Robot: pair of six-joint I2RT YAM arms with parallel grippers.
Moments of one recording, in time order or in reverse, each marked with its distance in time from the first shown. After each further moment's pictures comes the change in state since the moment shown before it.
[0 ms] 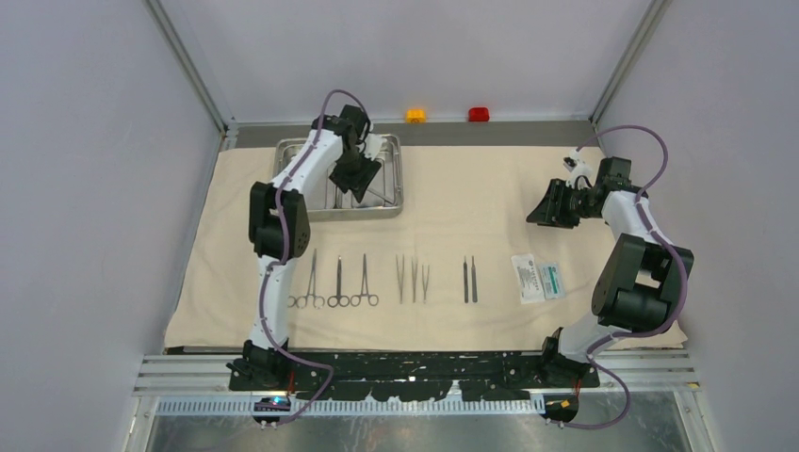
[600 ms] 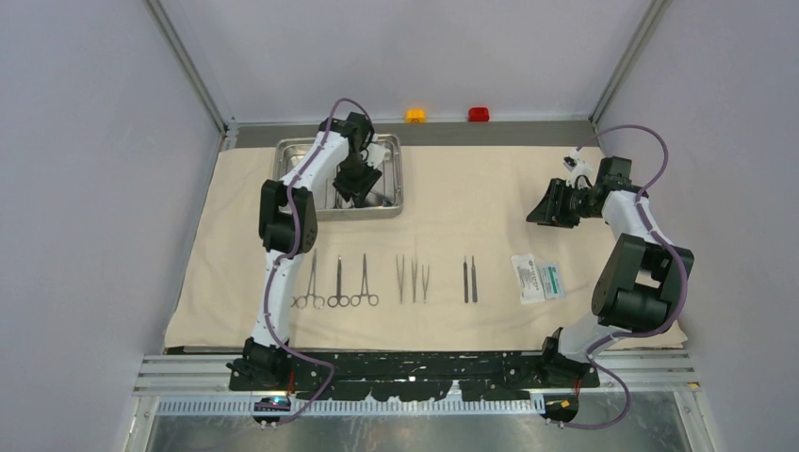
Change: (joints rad) left arm 0.000 0.139 0.105 -0.093 0.018 0.048; right arm 0.000 0.000 0.003 0.000 -0.005 0.000
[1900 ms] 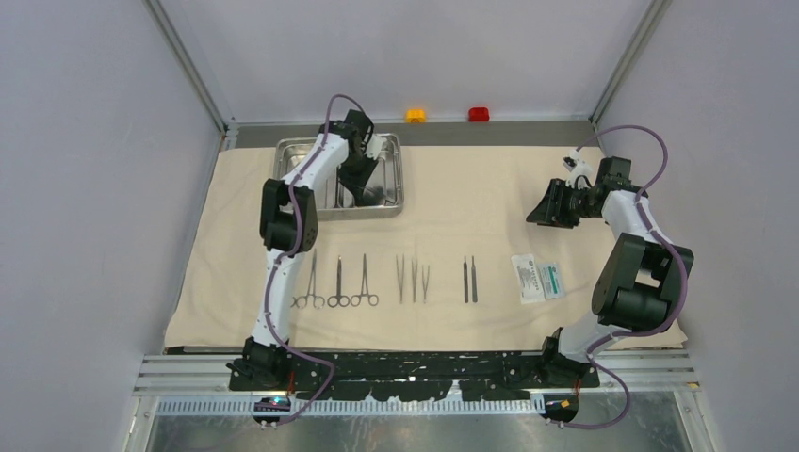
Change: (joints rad) left arm 0.008 0.028 -0.008 0.154 -0.035 -0.120; right arm 0.000 0.005 0.000 -0.001 0.001 0.000
